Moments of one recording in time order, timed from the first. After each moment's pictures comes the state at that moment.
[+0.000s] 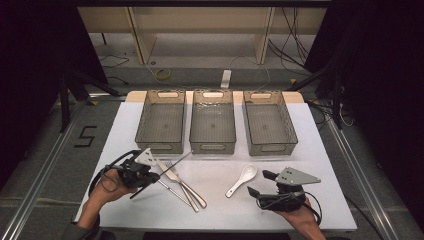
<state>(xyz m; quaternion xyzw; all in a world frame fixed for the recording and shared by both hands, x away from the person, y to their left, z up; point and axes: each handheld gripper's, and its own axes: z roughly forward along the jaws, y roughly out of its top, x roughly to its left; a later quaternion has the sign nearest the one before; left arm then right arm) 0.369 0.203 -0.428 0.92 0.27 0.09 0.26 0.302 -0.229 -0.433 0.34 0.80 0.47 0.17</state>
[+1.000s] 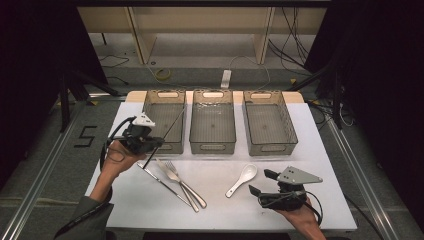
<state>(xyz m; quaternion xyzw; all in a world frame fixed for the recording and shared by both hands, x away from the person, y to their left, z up) 0.434 0.194 -0.373 0.85 0.37 0.15 0.34 0.303 -0.232 -0.434 0.35 0.79 0.47 0.17</state>
